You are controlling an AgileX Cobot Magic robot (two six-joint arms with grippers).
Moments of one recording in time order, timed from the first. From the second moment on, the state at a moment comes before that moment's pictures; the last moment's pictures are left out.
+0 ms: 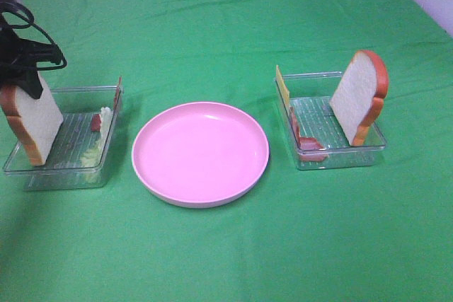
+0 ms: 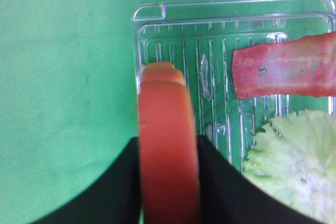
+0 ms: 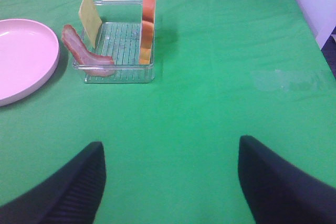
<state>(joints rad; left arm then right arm) -0.03 1.95 -1.39 -0.10 0.78 -0.01 0.00 -0.01 -0.51 0.09 1.07 -0.11</state>
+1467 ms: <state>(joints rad) -0.26 1.82 -1.54 -0.68 0.94 0.18 0.00 -0.01 -0.51 0.09 1.07 -0.11</state>
